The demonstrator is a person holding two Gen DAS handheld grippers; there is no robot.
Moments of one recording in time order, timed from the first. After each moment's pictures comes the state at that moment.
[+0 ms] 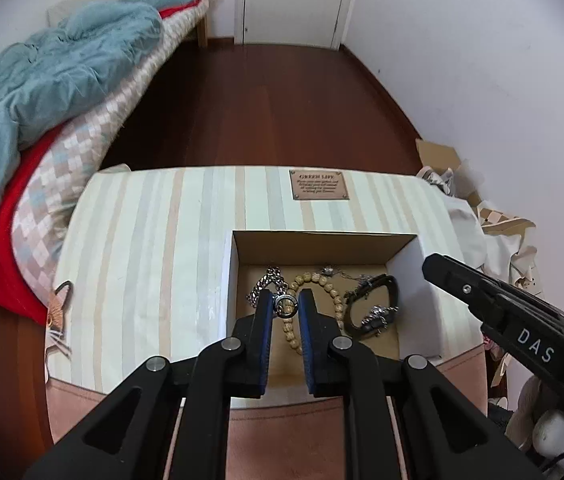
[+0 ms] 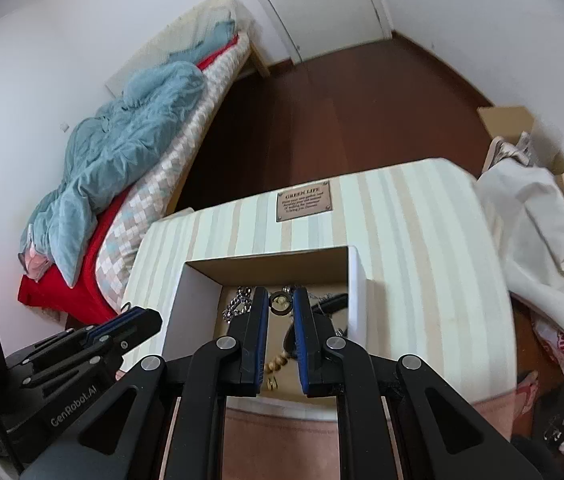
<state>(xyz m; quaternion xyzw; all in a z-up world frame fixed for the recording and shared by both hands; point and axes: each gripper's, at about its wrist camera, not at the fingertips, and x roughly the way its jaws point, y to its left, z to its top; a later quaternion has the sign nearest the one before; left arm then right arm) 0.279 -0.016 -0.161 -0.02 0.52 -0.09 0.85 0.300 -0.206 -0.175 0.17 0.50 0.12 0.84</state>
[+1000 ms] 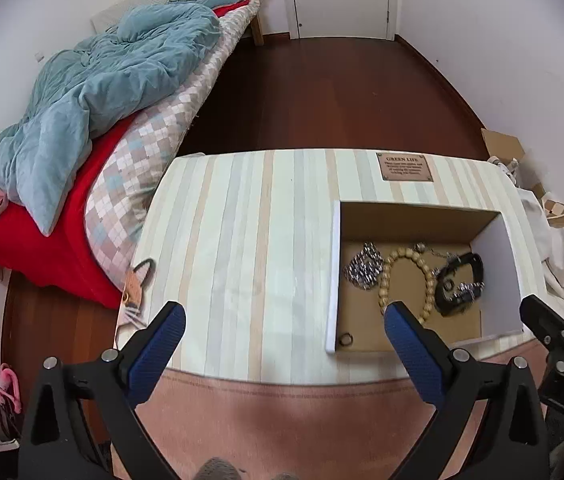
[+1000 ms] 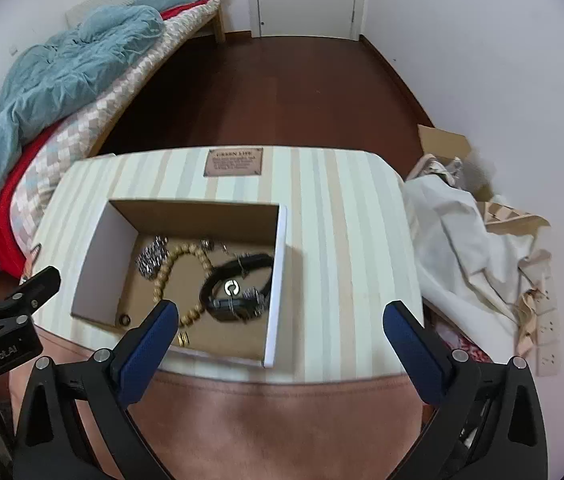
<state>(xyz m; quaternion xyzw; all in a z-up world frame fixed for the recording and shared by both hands) 0.250 0.020 -0.163 0.05 0.52 0.03 0.85 0.254 -0.189 -0.168 -0.02 0.53 -0.02 0.85</state>
